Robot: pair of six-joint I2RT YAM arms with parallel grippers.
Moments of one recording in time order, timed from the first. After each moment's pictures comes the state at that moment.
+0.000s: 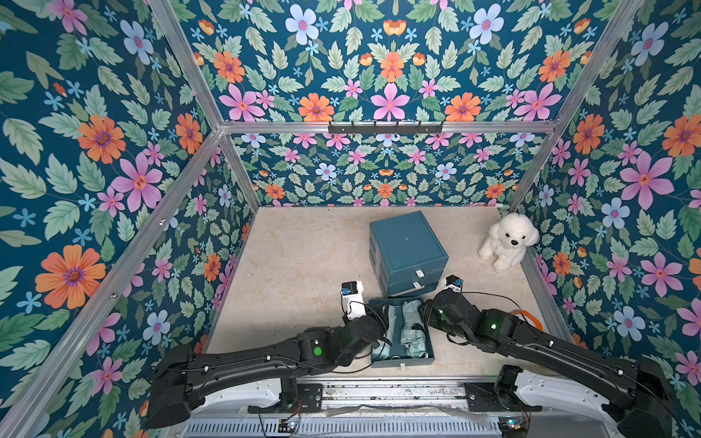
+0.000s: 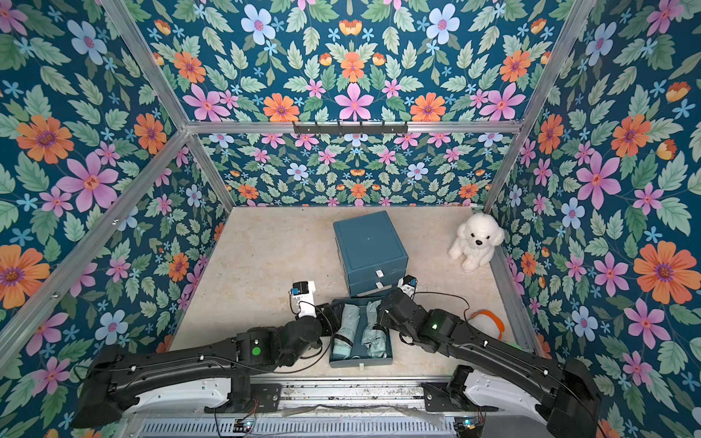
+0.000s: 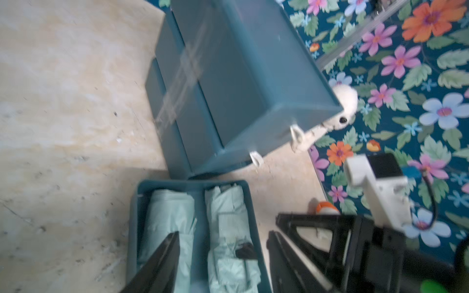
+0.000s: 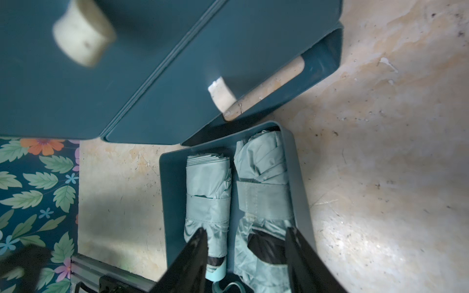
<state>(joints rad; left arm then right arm) -1.27 1.00 0.72 -0.28 -0.67 -1.06 1.01 1.03 0.70 -0.55 0.24 1.12</state>
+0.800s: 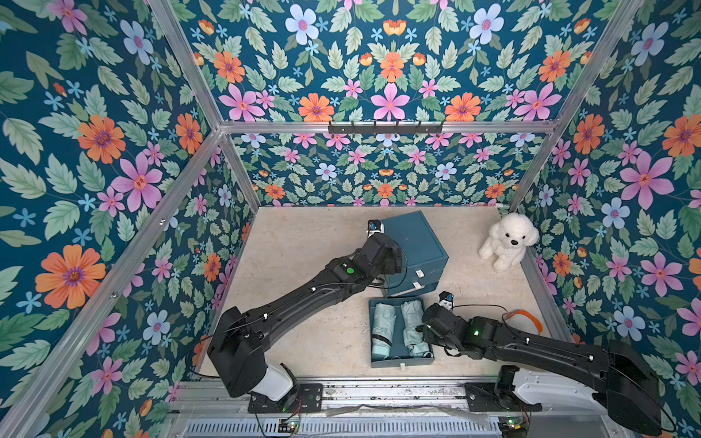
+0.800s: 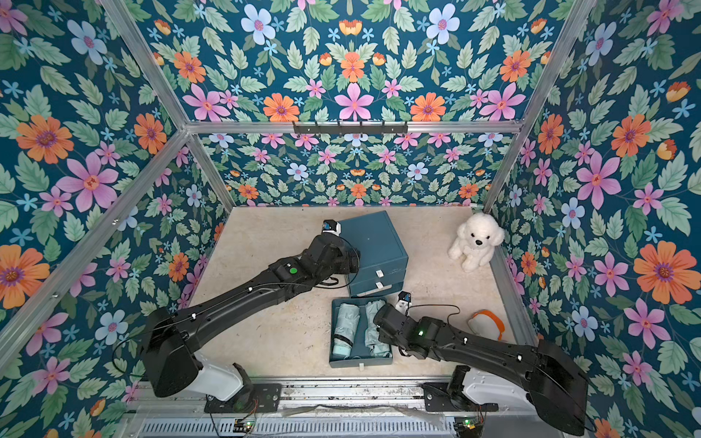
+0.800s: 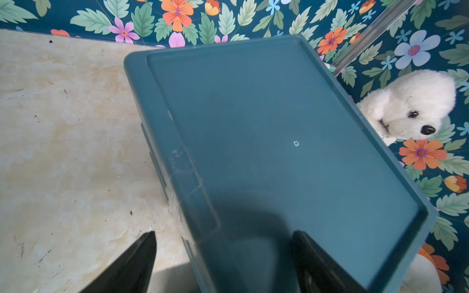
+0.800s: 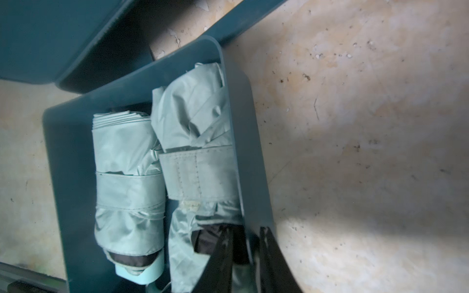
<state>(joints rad) -0.87 1.51 1.26 -0.41 -0.31 -0.60 1.06 1.12 0.56 -0.53 0.22 1.16</state>
